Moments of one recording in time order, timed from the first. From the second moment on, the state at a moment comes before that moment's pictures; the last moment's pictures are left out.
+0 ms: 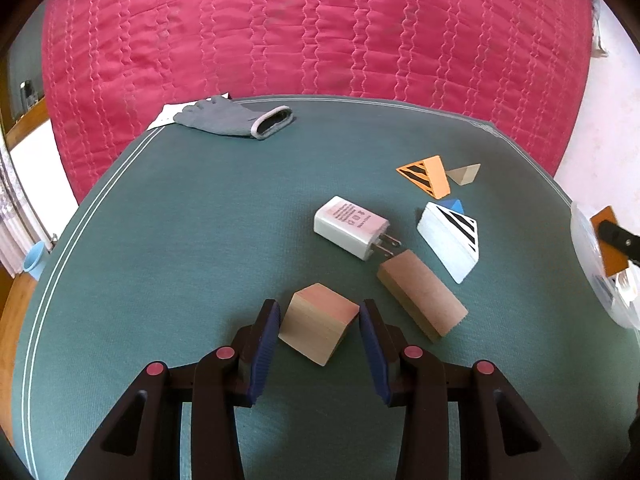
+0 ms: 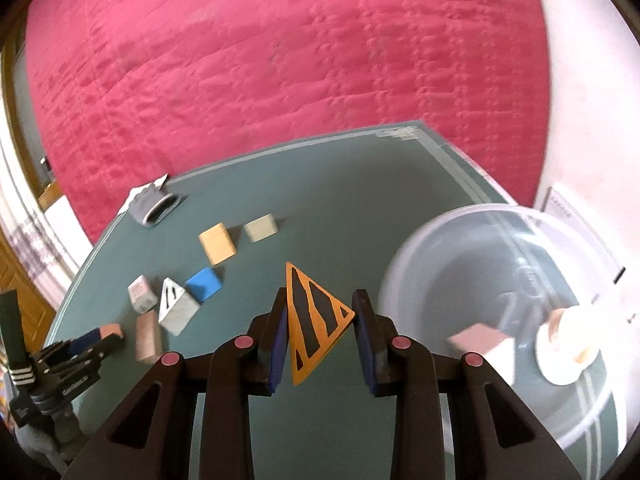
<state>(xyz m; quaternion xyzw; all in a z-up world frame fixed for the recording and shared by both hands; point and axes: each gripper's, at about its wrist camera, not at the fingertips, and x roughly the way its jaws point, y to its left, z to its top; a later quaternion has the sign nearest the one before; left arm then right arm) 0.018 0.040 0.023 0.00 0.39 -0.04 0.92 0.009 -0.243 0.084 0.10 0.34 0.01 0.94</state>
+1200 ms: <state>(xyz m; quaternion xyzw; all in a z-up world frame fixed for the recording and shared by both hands) 0.008 -0.041 0.053 0.02 0.38 -0.10 0.92 -0.044 -0.364 0.071 0.15 0.32 -0.13 0.93</state>
